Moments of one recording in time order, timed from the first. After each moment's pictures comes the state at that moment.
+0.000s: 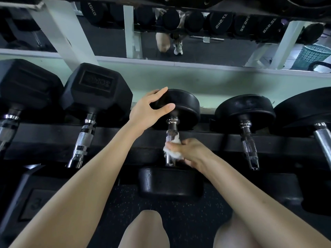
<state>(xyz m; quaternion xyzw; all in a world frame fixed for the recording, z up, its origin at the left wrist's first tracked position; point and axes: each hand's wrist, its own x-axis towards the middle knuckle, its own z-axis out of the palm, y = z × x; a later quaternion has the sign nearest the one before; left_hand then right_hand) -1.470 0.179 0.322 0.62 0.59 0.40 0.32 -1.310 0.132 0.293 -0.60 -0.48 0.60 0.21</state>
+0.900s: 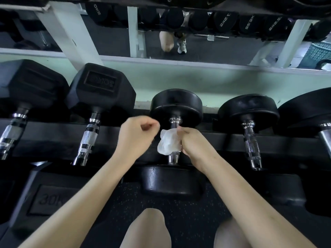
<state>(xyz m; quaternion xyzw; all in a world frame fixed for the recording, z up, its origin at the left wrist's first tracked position) -1.471 0.099 0.331 0.55 0.66 0.42 0.29 -1.323 0.124 0.318 -0.60 -0.51 0.54 0.29</state>
